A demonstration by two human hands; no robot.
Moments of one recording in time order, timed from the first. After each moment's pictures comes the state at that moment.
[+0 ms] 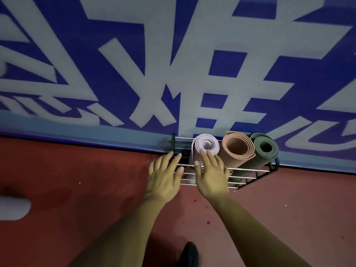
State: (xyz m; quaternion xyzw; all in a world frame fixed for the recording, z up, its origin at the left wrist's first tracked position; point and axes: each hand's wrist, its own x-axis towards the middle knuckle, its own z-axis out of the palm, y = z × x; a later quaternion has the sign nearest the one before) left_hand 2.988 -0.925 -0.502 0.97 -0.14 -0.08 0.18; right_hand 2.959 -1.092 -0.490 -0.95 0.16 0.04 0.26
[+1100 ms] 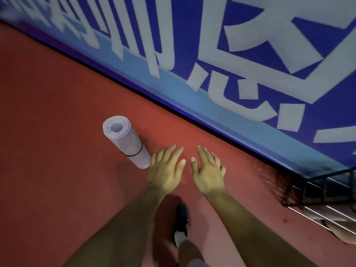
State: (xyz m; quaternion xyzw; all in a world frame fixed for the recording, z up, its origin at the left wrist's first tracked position) left_hand 2.961 -0.184 -0.524 0.98 0.06 -0.02 0.21; right_hand 3.003 -0.339 -0.533 -0.94 -0.06 0.16 0.30
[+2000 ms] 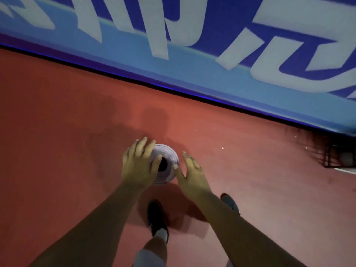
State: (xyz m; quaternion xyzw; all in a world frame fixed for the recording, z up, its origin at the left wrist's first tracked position) left_hand 3.131 0.209 -0.653 0.98 -0.01 -0.03 0.18; right_hand 3.113 0.024 -0.664 -0.87 0.06 0.28 0.39
